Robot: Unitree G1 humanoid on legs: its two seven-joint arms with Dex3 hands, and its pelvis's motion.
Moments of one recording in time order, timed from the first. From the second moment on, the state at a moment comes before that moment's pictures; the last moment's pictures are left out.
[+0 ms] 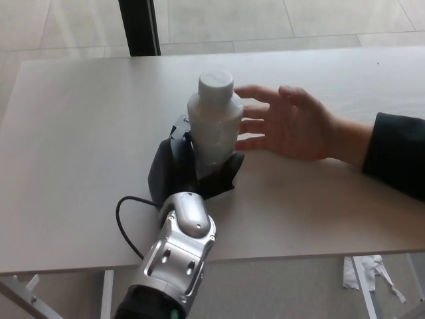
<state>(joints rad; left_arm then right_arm) -0.40 -0.14 -0.21 0.48 0.29 0.22 0.55 0.34 -0.41 -0.60 0.10 0.32 0.14 0.19</state>
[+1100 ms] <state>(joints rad) -0.53 -0.11 -0.23 0.49 0.29 0.07 0.52 0.36 -0.40 -0.60 0.09 0.32 0.15 0.15</state>
